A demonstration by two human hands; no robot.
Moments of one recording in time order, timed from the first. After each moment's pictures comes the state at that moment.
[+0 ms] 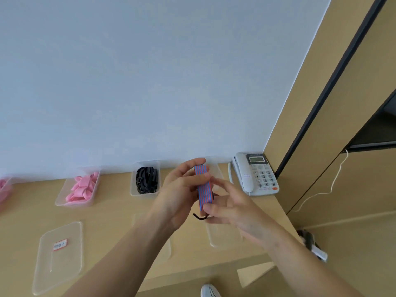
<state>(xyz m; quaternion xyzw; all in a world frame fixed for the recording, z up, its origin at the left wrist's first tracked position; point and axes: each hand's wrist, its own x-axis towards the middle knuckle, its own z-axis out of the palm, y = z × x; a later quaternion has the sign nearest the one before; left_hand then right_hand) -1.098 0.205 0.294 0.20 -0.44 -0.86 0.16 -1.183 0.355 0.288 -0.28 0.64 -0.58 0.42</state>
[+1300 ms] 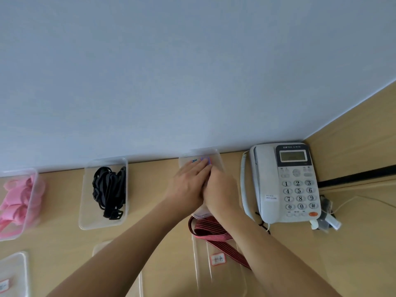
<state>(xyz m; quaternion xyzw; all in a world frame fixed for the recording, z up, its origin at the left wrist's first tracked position) -1.311 0.103 0.111 0.13 -0.96 -0.23 0.07 -1.387 0.189 0.113 -0.26 0.93 -0.19 0.19</state>
